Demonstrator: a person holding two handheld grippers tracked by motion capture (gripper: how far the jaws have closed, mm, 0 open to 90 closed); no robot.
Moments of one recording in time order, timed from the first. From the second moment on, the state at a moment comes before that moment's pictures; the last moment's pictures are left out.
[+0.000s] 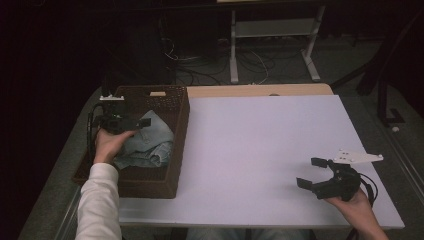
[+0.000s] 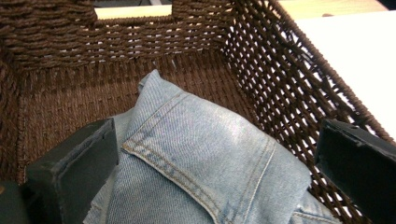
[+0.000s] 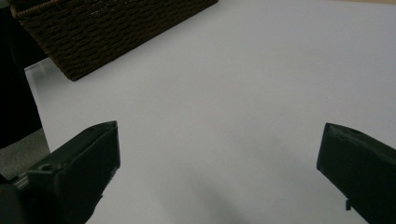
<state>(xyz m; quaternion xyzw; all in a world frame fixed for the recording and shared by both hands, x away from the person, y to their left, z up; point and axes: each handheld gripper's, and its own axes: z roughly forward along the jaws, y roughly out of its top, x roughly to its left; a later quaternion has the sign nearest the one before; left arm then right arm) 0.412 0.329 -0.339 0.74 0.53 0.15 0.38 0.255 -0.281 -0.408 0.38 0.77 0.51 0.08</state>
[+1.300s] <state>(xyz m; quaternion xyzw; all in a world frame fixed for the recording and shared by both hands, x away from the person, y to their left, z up) 0.448 0.340 -0.390 0.73 0.60 0.07 0.32 0.255 -0.281 -0.410 0.38 0.77 0.50 0.08</state>
